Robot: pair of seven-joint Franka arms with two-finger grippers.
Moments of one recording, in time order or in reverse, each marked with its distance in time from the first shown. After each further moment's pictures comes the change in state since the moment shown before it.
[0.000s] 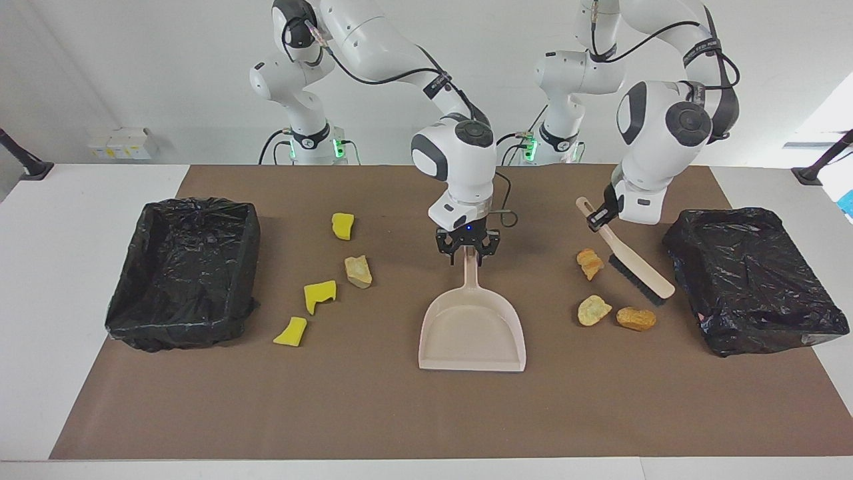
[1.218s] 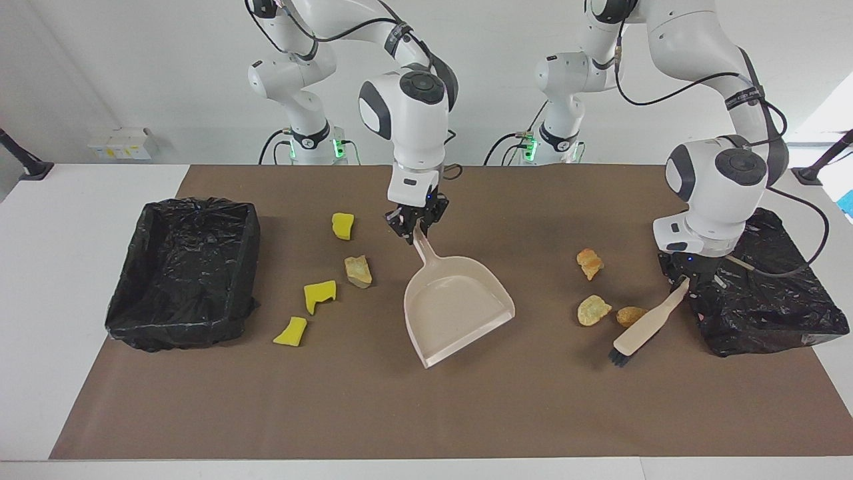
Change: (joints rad) left arm 0.156 0.273 0.001 0.131 0.219 0.424 1.460; right arm -0.146 -0.265 -0.007 -0.083 -0.001 -0.289 -0.949
